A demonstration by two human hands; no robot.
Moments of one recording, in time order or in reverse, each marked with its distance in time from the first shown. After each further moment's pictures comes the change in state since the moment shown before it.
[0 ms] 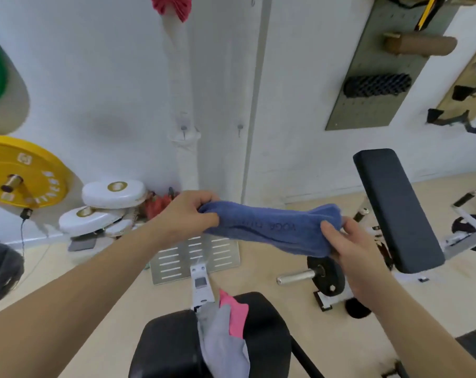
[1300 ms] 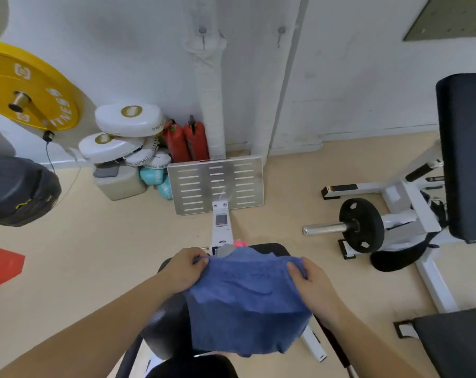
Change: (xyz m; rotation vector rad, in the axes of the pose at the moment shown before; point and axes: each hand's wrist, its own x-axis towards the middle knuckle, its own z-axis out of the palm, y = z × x) left_hand -0.051 -0.255 0.148 0.124 -0.169 -0.589; right_hand 0.031 0.245 0.069 -0.537 -0.230 0.412
